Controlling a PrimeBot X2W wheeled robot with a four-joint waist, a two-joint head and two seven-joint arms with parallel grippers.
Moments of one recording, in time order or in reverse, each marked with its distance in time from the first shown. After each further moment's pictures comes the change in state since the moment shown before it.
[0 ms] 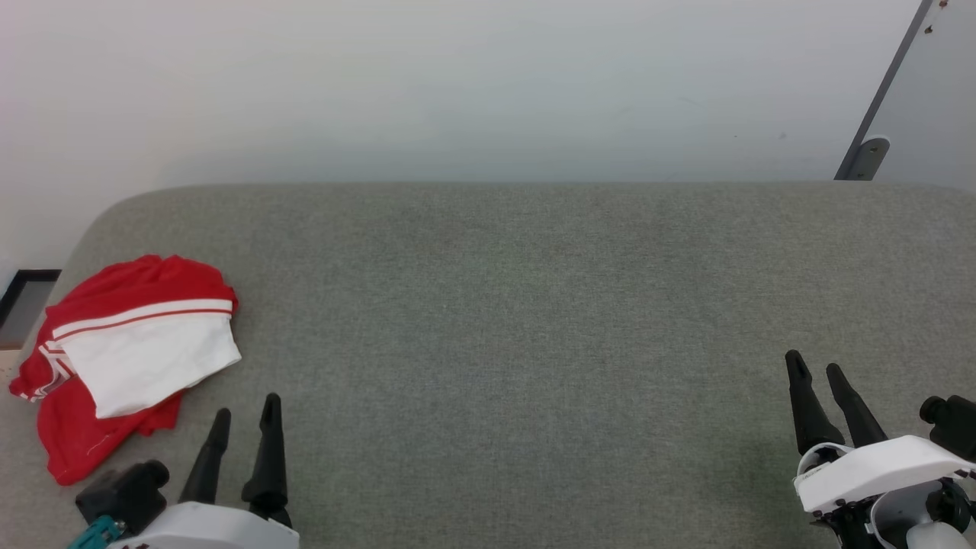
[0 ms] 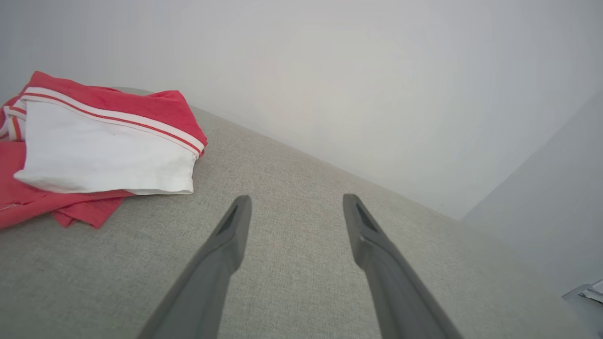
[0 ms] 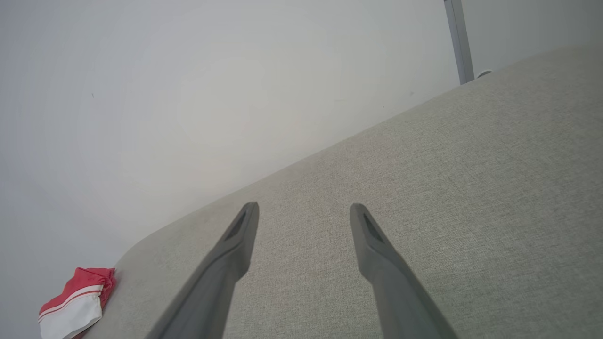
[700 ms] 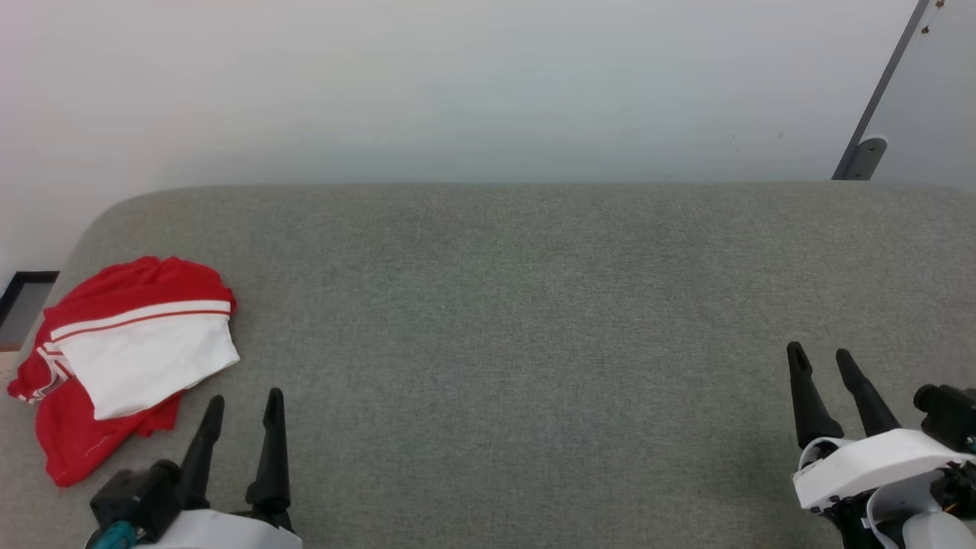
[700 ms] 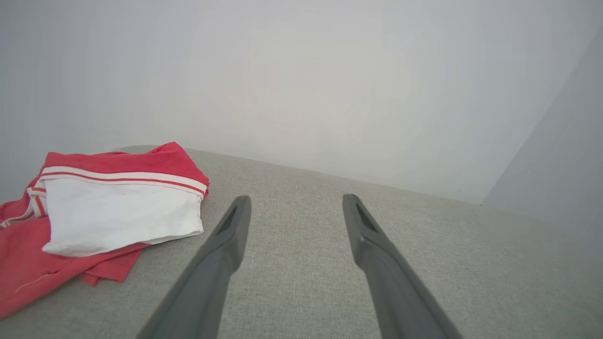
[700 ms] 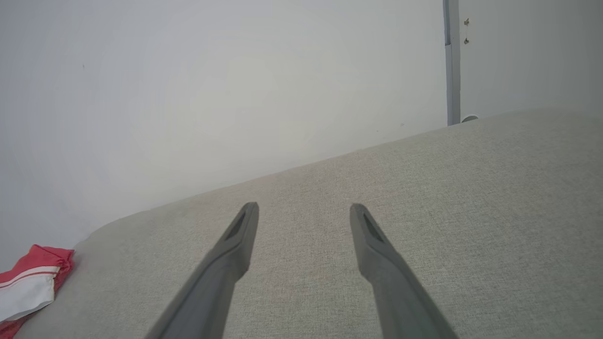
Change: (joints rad) left arm 0.014 0.005 0.006 -0.034 0.209 -0.016 -0.049; right arm -0.011 -0.002 -0.010 -0.010 -0.181 0.000 -0.027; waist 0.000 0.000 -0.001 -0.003
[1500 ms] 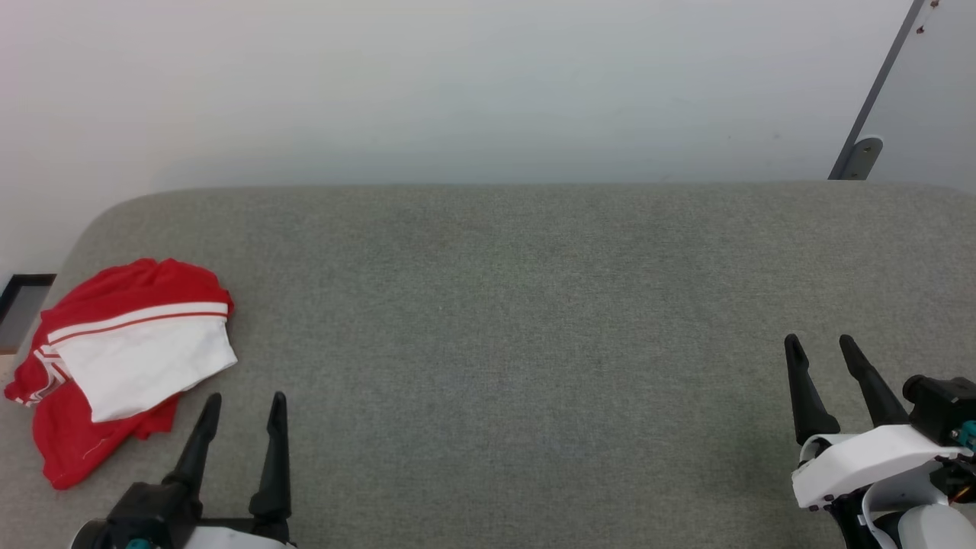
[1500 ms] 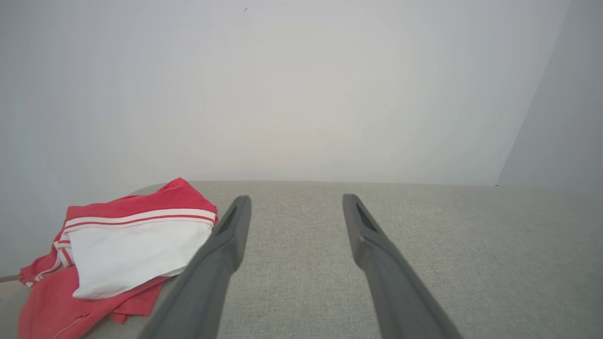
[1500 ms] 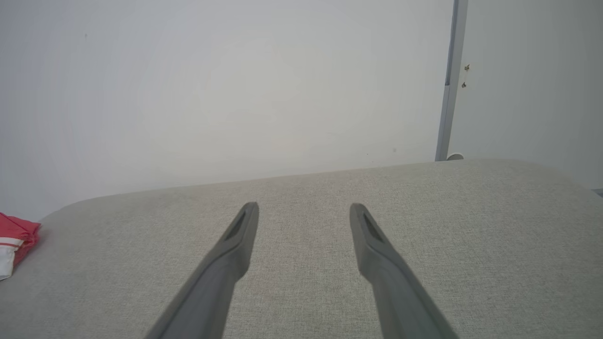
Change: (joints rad) left arm 0.030 0.000 0.012 -0.036 0.180 -0.014 -0.046; right arm -0.011 -0.009 0.002 -0.018 -0.162 0.000 -0.022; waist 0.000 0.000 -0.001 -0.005
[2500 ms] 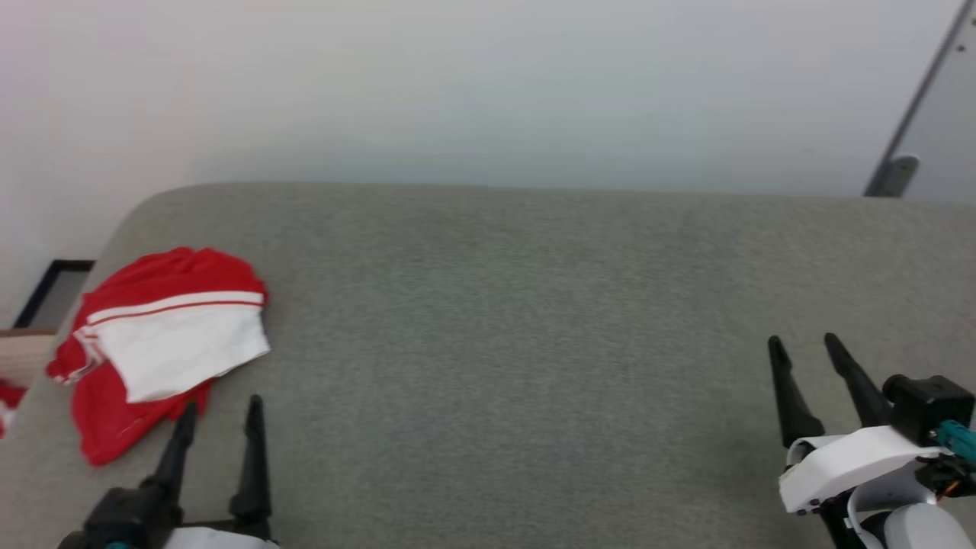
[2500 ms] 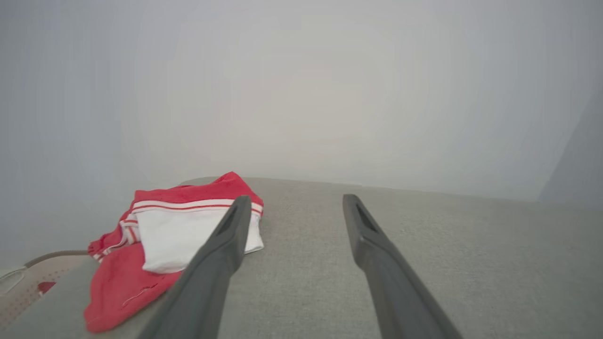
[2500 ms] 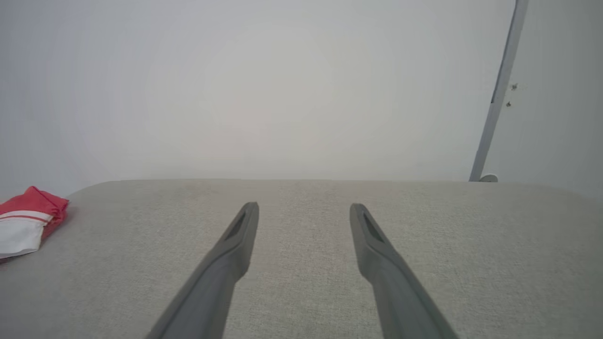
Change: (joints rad) left arm 0.001 -0.017 0.047 0.025 0.004 0.007 -0.010; right arm 0.000 -0.003 0.030 -0.011 -0.054 0.000 -0.006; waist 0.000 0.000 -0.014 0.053
